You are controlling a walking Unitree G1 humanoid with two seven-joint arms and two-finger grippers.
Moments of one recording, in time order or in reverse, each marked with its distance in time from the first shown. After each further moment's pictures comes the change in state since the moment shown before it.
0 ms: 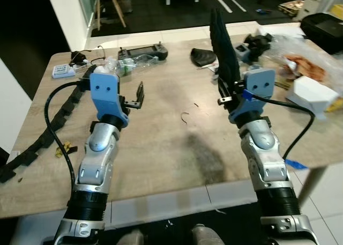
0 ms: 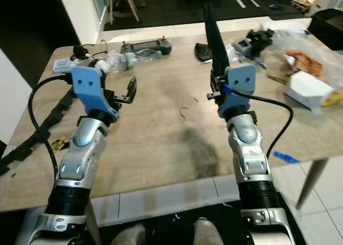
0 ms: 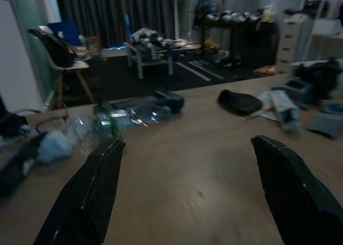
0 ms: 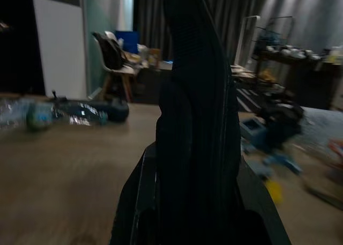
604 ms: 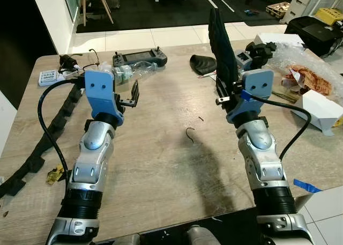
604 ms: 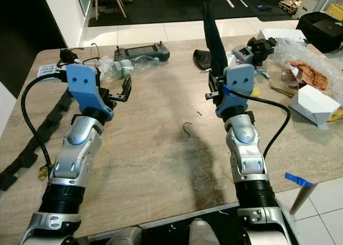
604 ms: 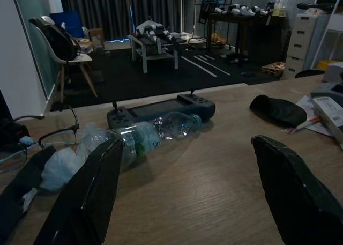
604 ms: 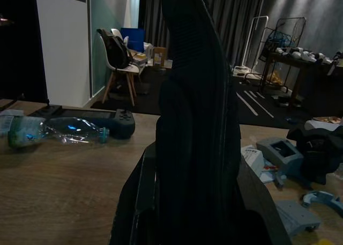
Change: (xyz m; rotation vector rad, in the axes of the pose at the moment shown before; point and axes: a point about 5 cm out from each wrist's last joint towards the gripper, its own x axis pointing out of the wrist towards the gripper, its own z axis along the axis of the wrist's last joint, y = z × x) left arm -0.003 0.008 -0.005 0.004 0.024 0.031; right arm 0.001 0.003 0.000 -0.003 -0.008 0.022
